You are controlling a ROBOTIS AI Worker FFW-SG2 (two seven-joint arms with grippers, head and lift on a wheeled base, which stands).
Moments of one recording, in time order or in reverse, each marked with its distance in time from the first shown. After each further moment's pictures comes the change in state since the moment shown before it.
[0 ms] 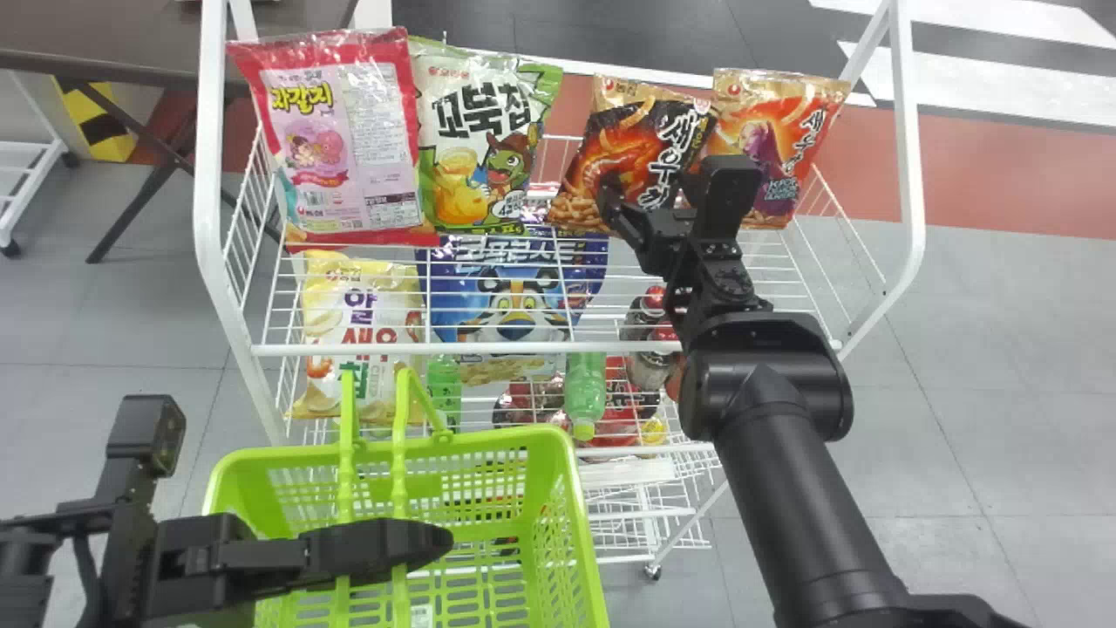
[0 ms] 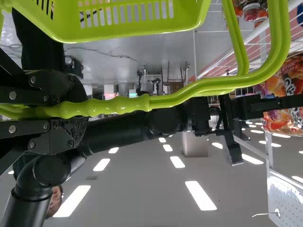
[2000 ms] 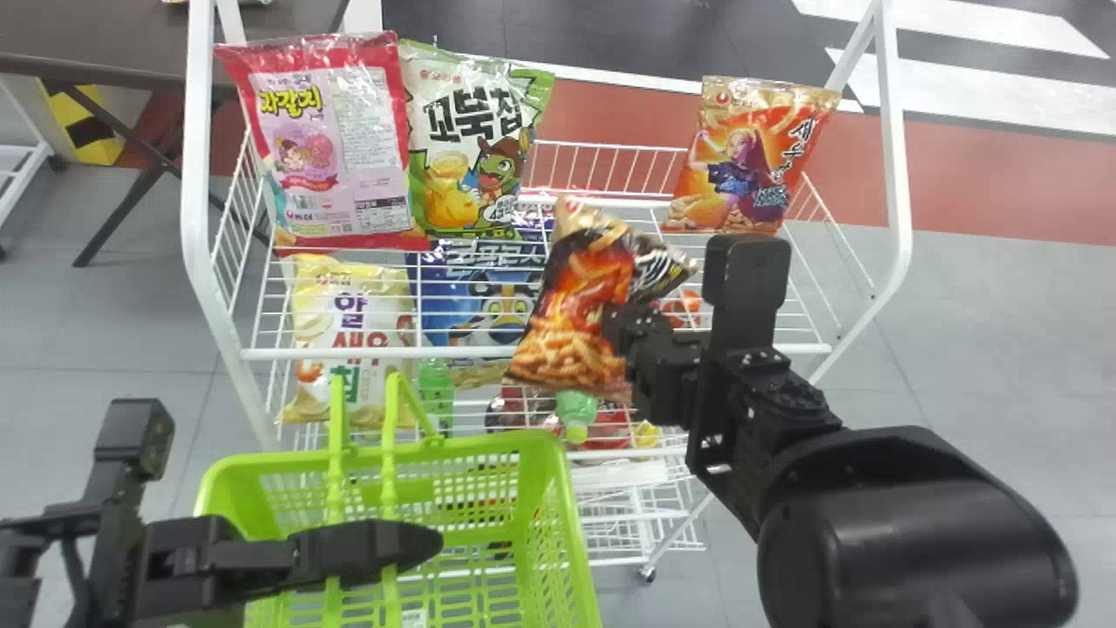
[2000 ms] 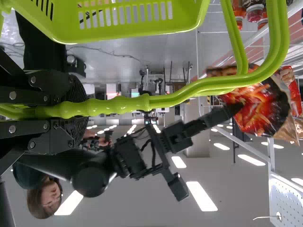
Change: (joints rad) left arm -0.010 0.007 -0.003 0.021 0.007 0.000 0.000; right arm 0.618 0.000 0.133 -1.245 0.001 1.040 0.030
